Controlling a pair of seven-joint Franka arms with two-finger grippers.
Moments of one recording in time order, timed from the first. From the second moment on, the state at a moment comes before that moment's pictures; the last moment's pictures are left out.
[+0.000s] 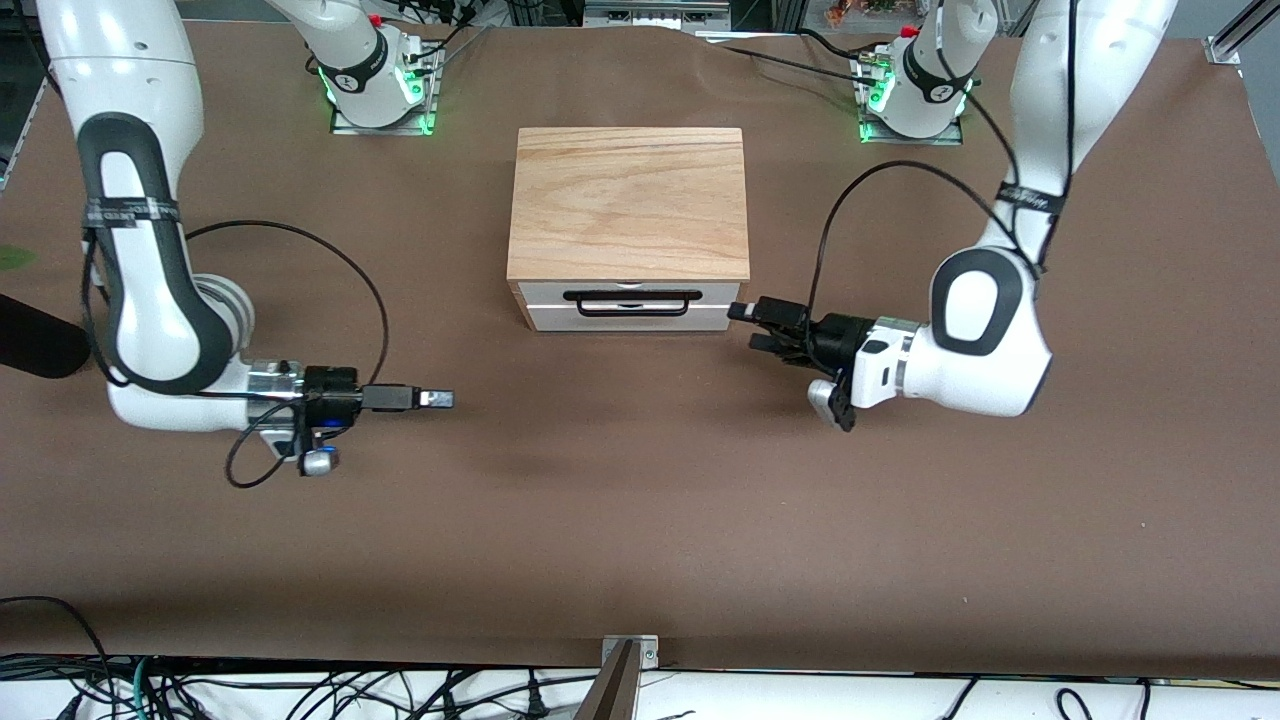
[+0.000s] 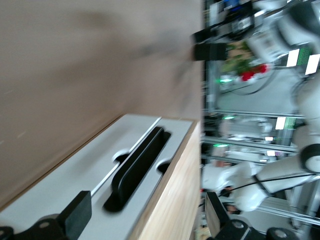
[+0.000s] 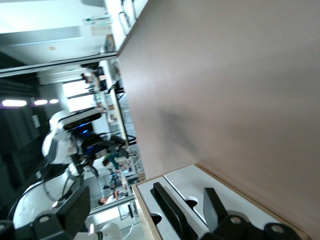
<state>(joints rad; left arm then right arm) -0.15 0.62 -0.13 -1.64 -1.21 1.75 0.64 0.11 0.65 -0.02 -1.62 1.36 1.77 -0.48</state>
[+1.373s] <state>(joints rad) -0.22 0.74 -0.16 -1.77 -1.46 1.77 0.89 0.27 0.66 0.08 -1.89 1.67 1.76 -0.93</state>
